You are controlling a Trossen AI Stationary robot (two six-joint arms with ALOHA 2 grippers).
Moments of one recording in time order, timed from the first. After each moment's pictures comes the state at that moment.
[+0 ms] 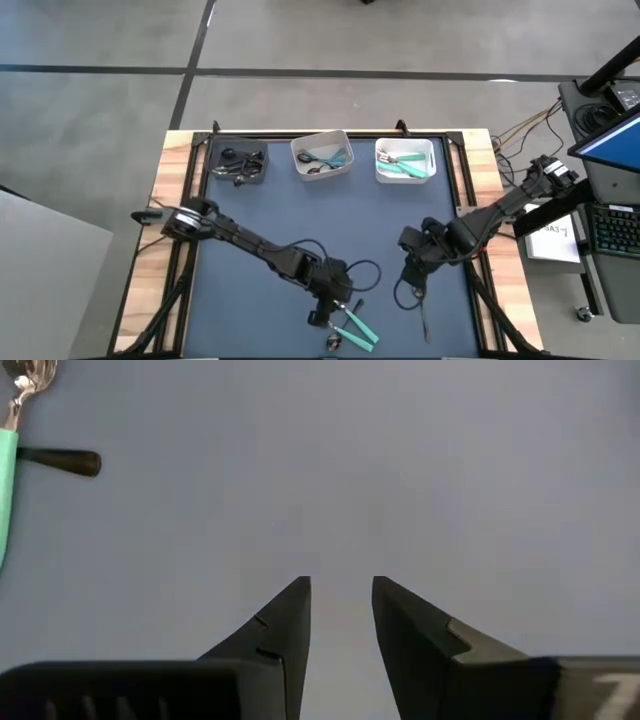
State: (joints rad) left arm -0.38 2.12 1.54 -0.31 0.14 -0.16; right arm 0.54 1.29 0.95 -0.99 0.17 1.01
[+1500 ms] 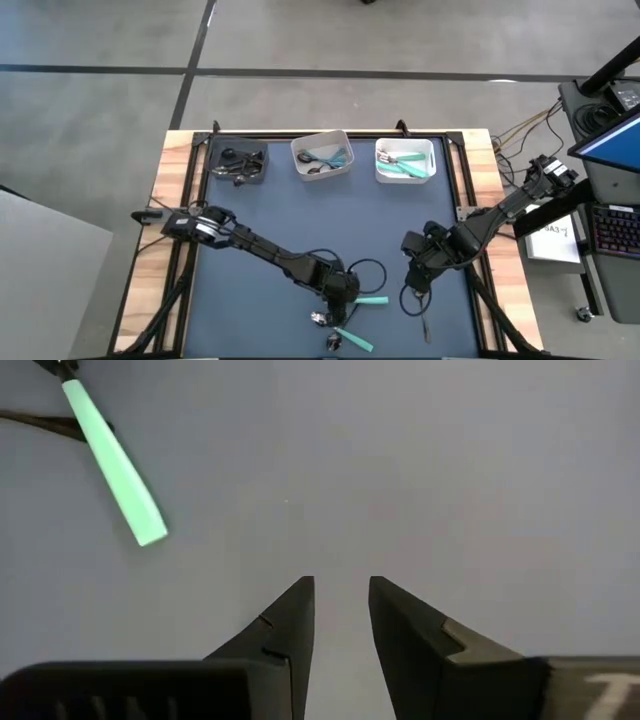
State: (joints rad) left arm -0.38 2.30 1.68 -0.44 0.08 -0.52; right arm 0.58 1.29 0.95 -1.00 0.16 1.02
